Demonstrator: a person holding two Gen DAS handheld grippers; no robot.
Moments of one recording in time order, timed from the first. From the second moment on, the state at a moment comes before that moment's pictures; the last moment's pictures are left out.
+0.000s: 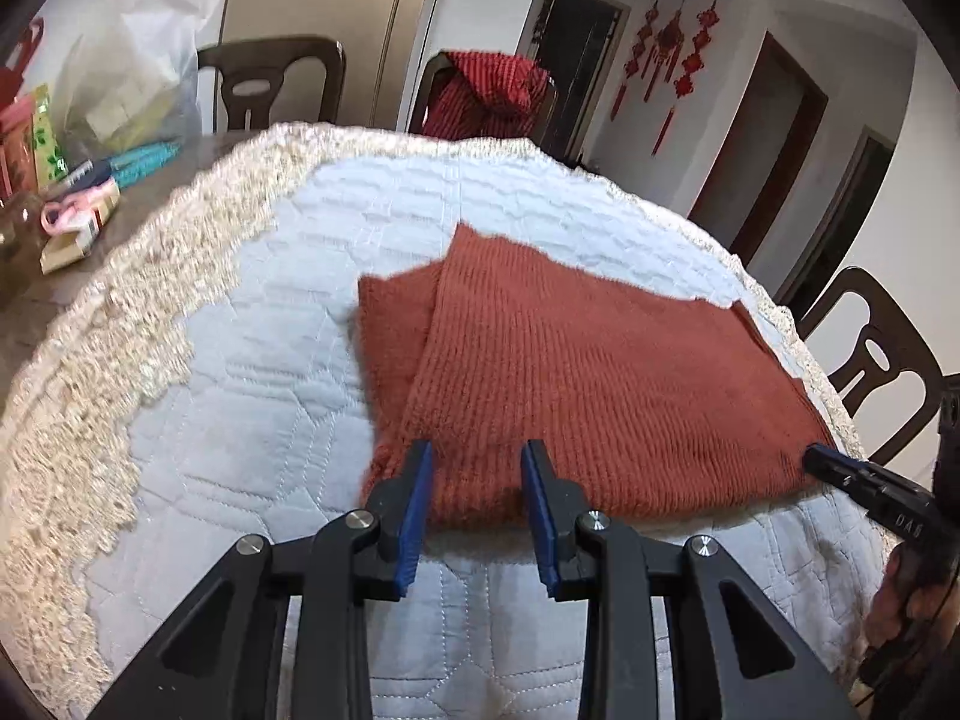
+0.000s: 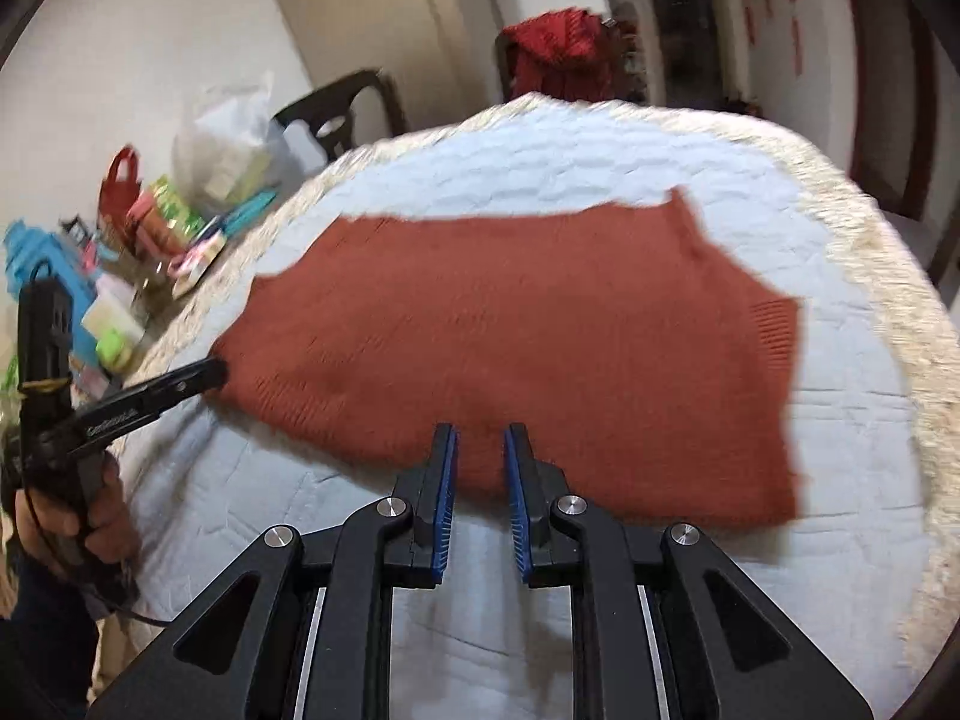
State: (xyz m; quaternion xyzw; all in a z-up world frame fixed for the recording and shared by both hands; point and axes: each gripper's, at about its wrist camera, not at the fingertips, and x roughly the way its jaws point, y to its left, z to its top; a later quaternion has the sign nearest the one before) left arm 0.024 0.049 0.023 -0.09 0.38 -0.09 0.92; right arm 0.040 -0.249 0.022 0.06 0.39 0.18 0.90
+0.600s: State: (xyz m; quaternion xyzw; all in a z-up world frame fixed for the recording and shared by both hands) left arm 0.027 0.041 0.017 -0.08 0.39 -0.07 0.91; right arm 0.039 -0.309 0.014 0.11 0.40 0.08 0.91
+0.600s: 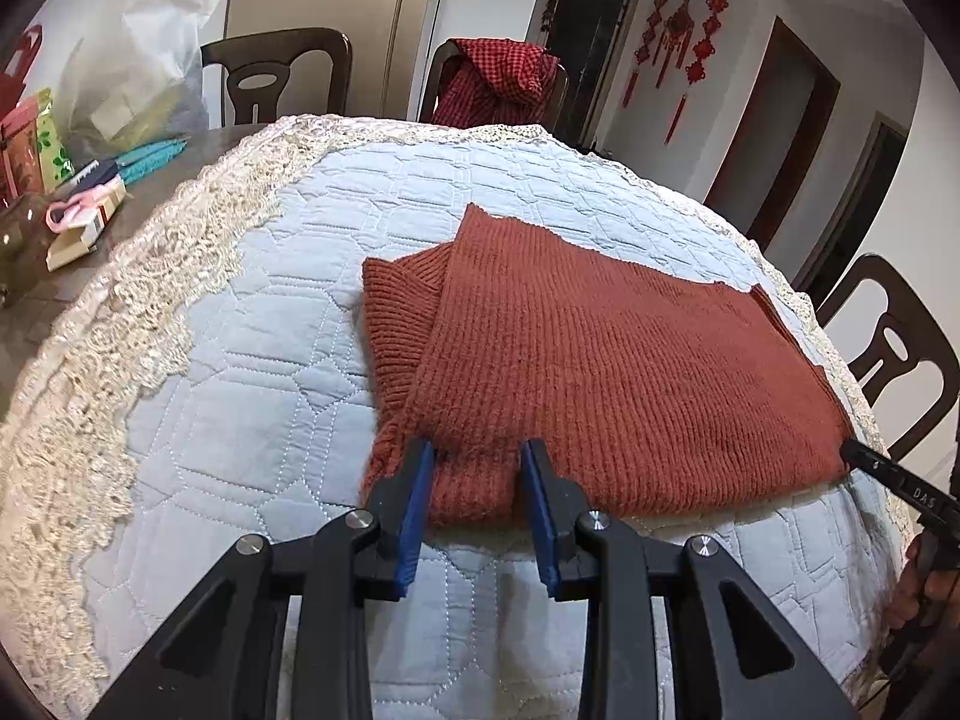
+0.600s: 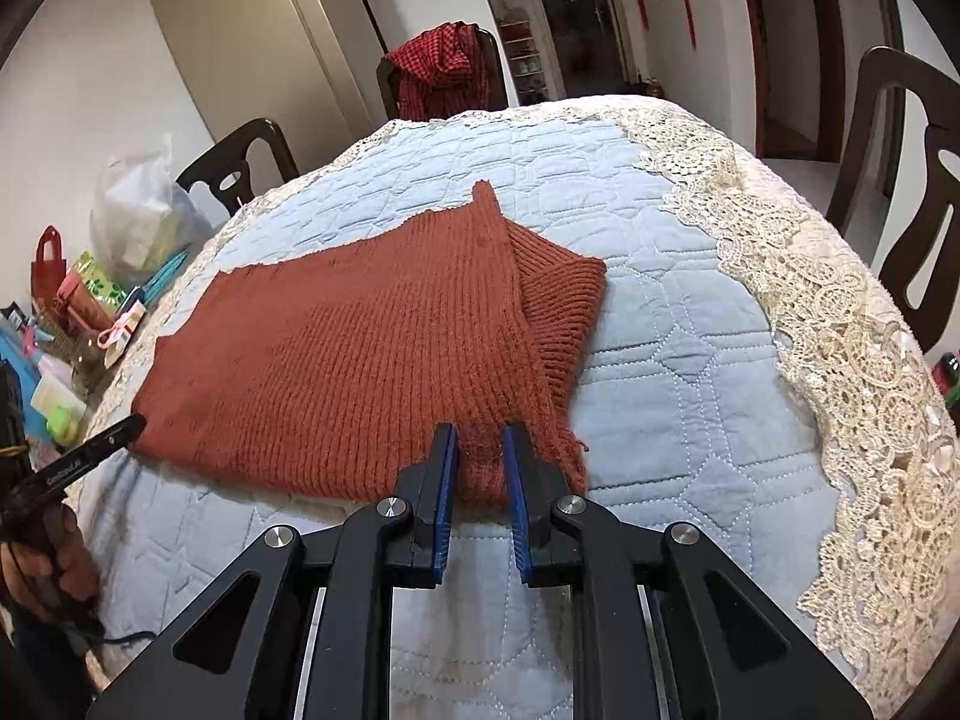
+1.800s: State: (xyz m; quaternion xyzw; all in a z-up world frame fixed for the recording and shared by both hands) left arm 0.030 0.085 -0.006 -0.26 0.40 -0.10 0.87; right arm 0.031 -0.349 -0.005 0.29 0.41 0.14 0.86
